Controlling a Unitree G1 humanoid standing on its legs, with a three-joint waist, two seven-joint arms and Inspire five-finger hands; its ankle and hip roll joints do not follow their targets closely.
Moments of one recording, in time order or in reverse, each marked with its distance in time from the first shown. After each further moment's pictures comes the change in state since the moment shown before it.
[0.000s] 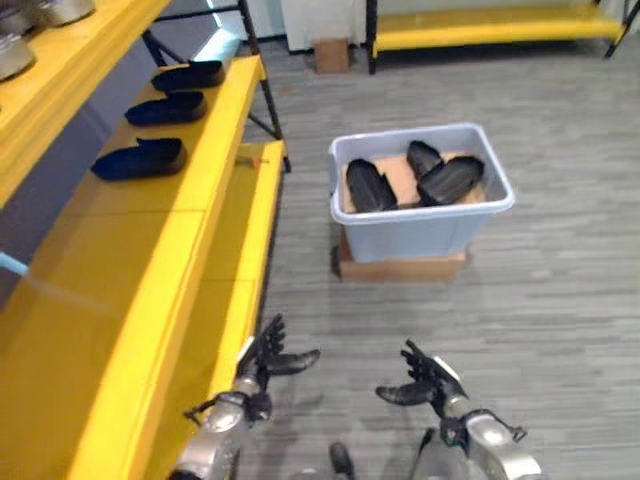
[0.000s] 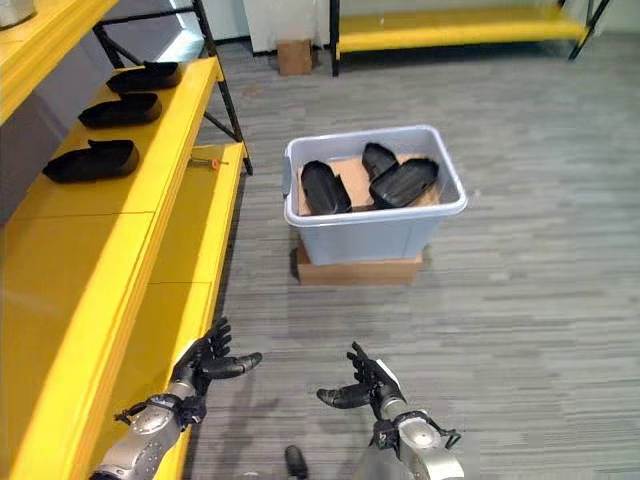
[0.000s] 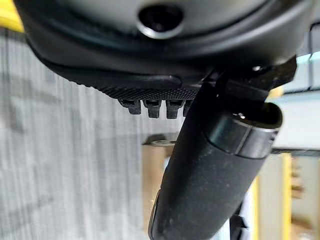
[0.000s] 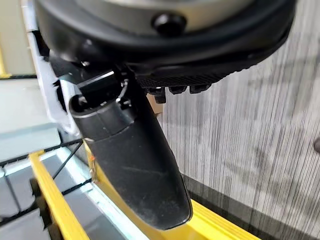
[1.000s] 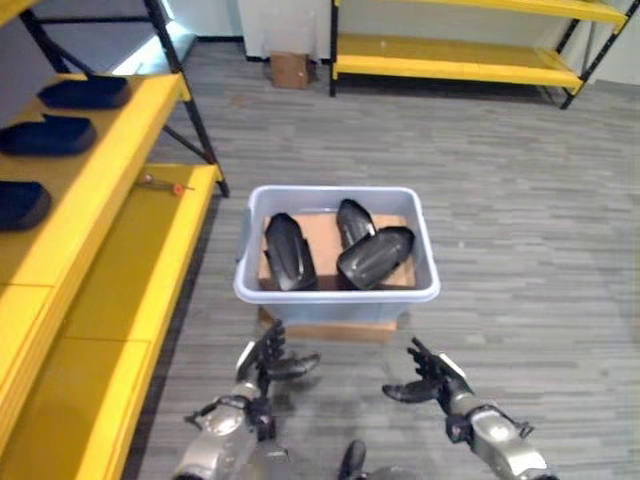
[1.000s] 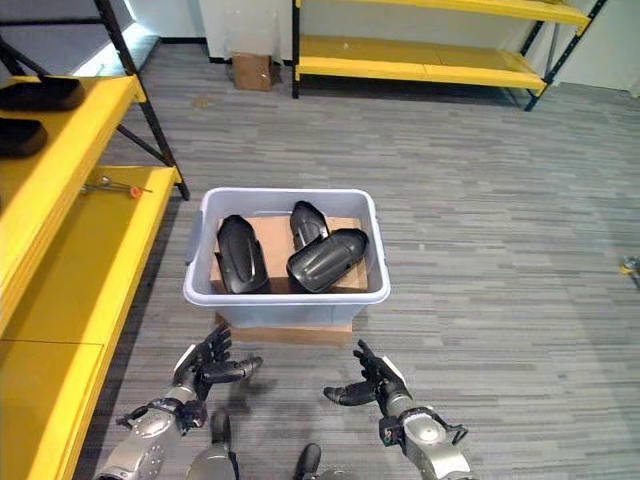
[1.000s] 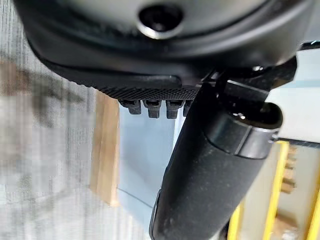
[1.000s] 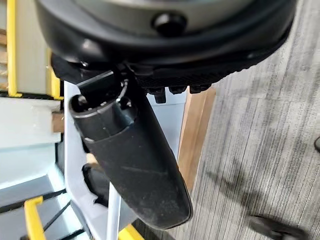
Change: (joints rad) left arm 0.040 -0.007 0.021 0.025 0.030 0.007 -0.014; right arm -0.017 -0.022 0.022 0.021 0.002 -0.009 -0.012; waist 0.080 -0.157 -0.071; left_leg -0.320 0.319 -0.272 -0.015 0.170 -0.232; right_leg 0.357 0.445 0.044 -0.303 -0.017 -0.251
